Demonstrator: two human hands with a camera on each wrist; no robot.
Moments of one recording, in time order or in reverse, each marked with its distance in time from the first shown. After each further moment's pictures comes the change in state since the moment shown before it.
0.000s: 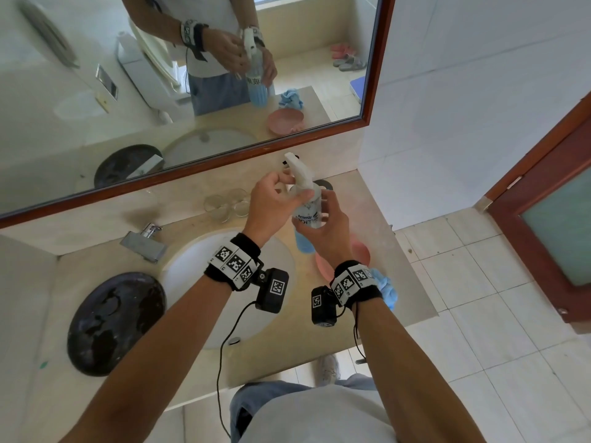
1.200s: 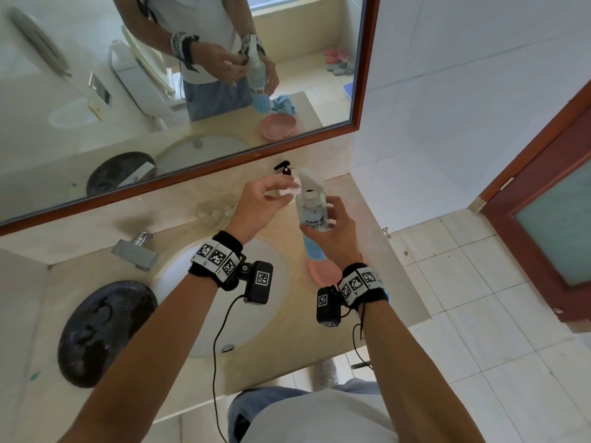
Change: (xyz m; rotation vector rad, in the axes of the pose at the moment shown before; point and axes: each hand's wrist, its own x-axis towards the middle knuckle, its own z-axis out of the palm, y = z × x) left_hand 0.014 0.003 -0.008 -0.125 -0.226 0.082; right_hand 0.011 0.022 -0.031 -0.022 -0.014 0.085
